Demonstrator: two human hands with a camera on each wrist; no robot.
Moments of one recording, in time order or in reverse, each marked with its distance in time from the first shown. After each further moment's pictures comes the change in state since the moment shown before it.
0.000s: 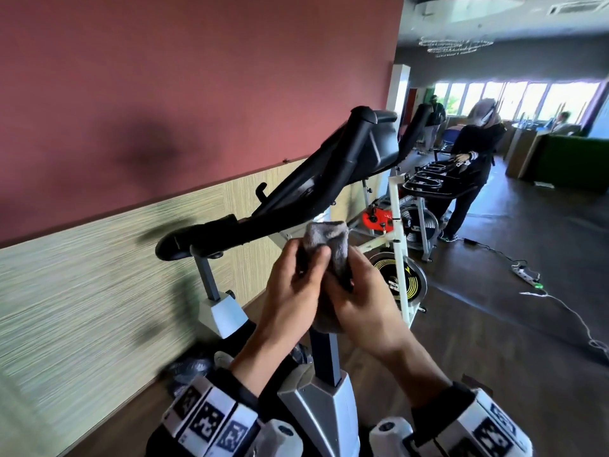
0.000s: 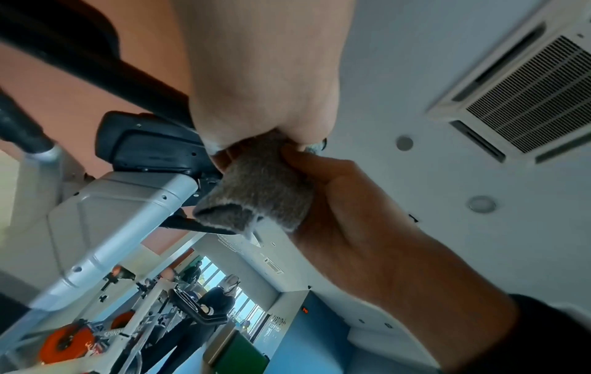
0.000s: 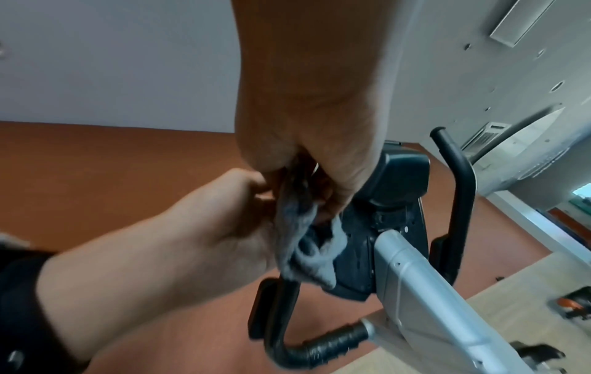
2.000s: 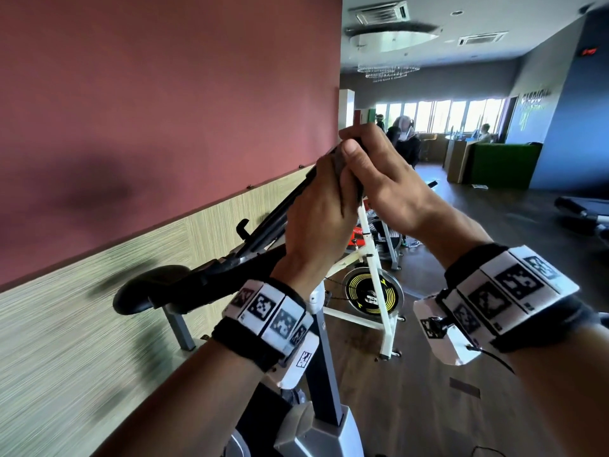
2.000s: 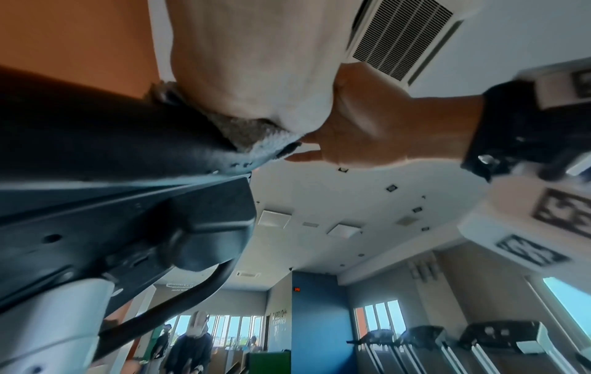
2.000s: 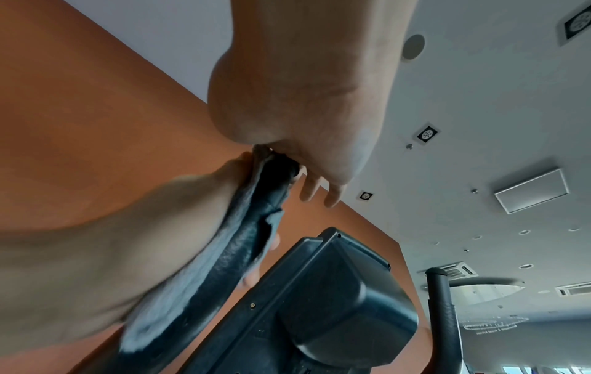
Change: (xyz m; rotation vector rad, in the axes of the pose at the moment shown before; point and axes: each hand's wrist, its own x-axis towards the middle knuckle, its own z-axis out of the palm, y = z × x) left_hand 0.148 0.044 0.041 0.456 0.104 0.731; right_hand 0.150 -0.056 -0.065 -0.362 0.082 -0.186
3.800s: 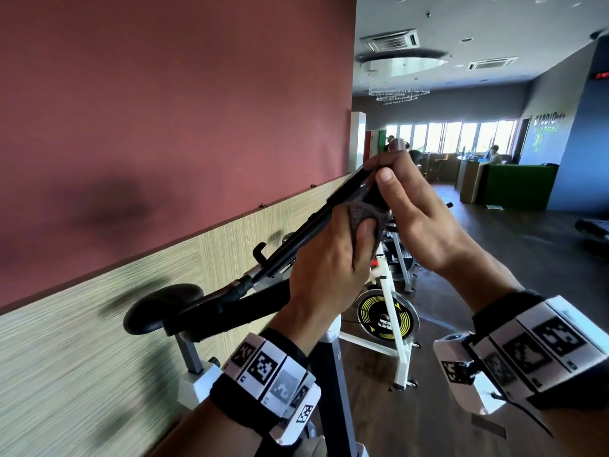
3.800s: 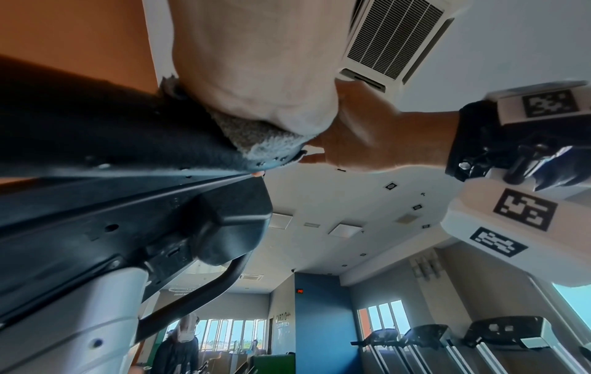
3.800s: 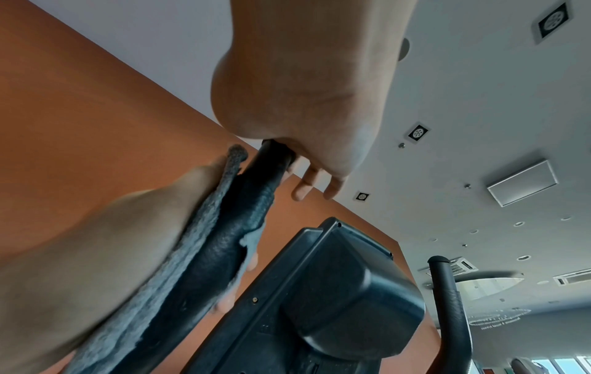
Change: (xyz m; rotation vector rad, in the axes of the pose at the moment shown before) left_hand -0.020 -0.021 -0.014 0.075 -0.055 0.114; right_hand 0.003 0.012 0.010 0.080 0.081 -0.111
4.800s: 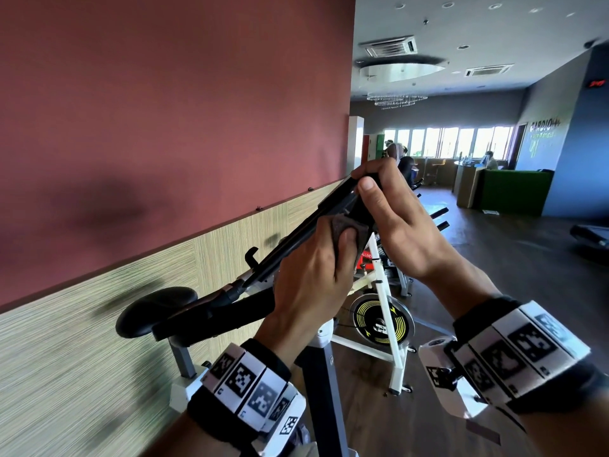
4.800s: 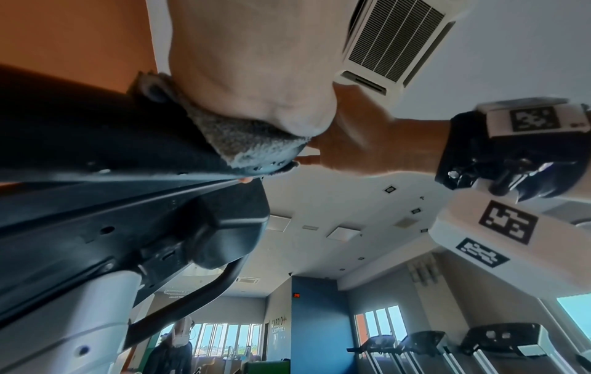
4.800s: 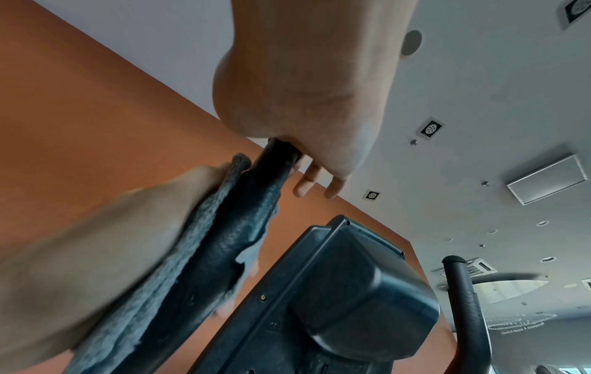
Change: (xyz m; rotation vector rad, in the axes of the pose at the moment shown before) left_hand -0.004 0.000 -0.005 -0.013 -0.007 -0.084; right_hand 0.000 -0.002 0.003 -0.007 0.003 0.012
